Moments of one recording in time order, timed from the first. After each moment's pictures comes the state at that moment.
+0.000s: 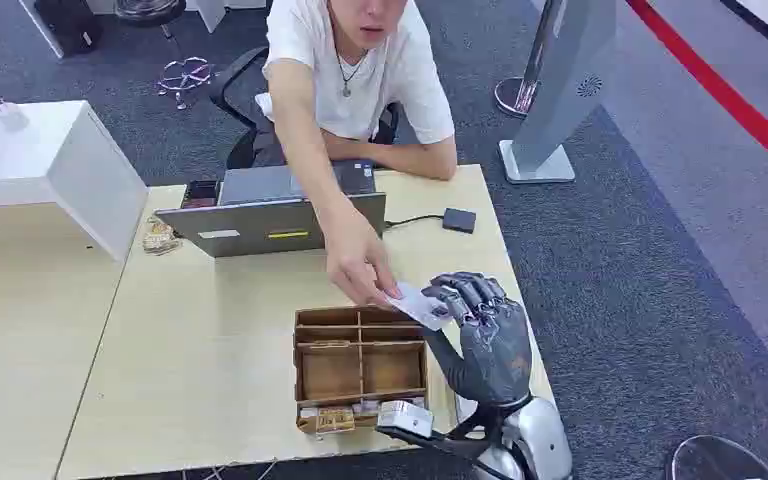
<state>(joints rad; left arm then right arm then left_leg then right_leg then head) -0.09 -0.18 1.12 -0.22 -1.12 0.30 -0.10 0.10 0.26 0.17 -1.69 1.24 -0.69 -0.58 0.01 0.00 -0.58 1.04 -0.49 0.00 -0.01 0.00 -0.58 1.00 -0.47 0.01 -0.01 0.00</state>
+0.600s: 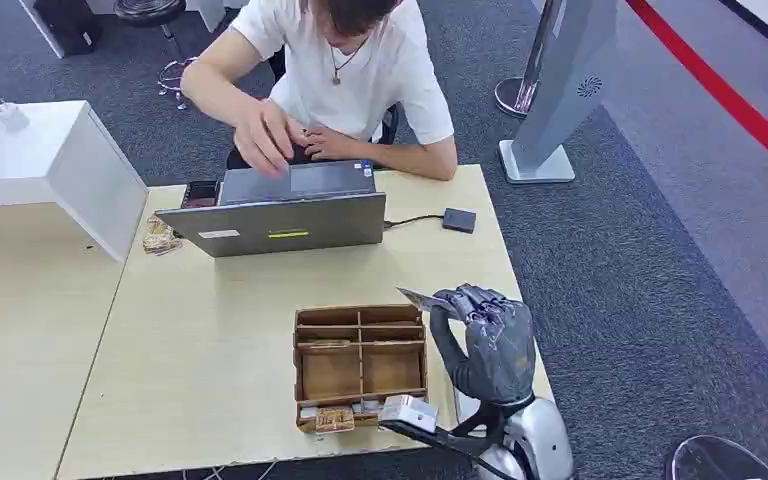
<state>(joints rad) -0.09 -0.18 1.12 -0.22 -1.12 0.29 -0.09 0.11 0.26 0.17 -1.69 1.22 -0.69 -0.55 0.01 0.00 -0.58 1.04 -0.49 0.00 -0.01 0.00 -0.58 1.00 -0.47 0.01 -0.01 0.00</state>
